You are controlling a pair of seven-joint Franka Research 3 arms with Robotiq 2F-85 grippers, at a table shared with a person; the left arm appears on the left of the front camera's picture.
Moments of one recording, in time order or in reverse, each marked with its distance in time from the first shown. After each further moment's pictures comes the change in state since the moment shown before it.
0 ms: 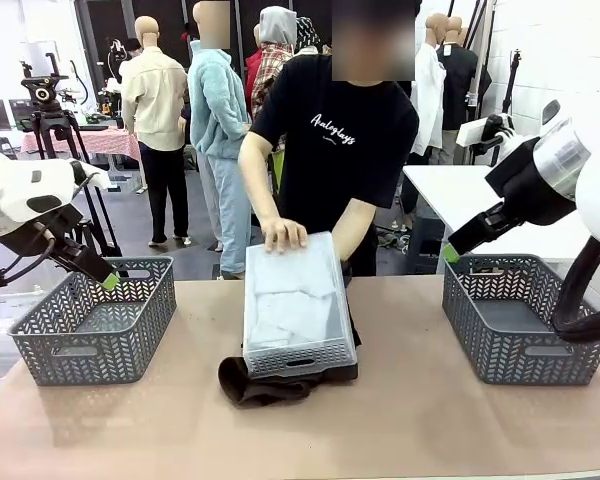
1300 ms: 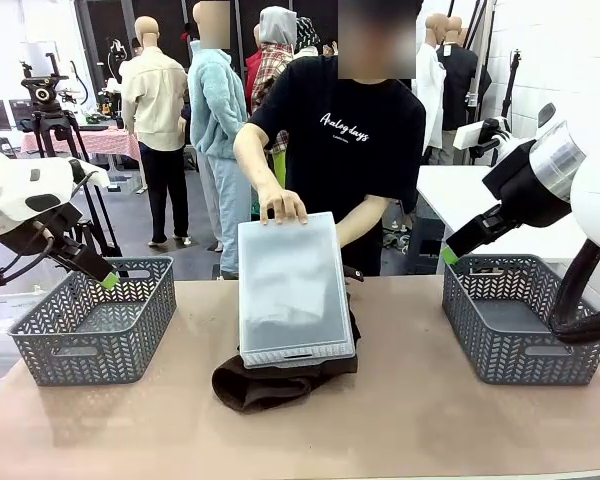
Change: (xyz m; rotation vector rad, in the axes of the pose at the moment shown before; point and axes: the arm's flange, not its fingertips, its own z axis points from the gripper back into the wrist) left arm 0.000 0.000 0.002 0.001 -0.003 0.000; right arm 0.000 0.000 -0.001 0.000 0.003 0.001
